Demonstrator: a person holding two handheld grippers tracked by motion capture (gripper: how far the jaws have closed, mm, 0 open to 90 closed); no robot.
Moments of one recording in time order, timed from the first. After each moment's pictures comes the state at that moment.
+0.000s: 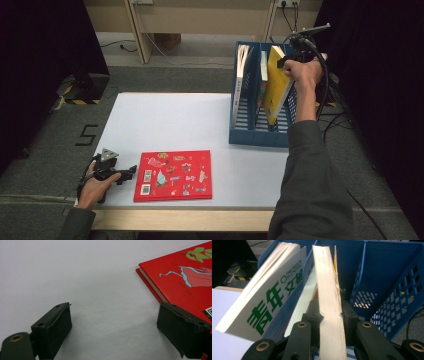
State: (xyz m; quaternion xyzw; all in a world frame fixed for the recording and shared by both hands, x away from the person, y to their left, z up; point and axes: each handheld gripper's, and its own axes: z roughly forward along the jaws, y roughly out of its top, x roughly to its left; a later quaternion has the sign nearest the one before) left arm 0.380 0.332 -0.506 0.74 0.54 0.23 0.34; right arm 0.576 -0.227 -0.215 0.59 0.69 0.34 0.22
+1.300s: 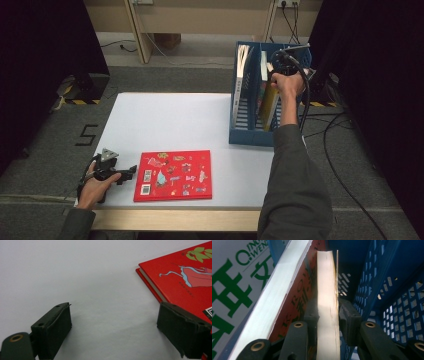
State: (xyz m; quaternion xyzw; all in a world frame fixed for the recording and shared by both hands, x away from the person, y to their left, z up) left arm 0.380 0.331 -0.506 0.74 0.54 0.23 0.34; right arm 0.614 -0.217 -0.286 0.62 0.68 0.33 0.20
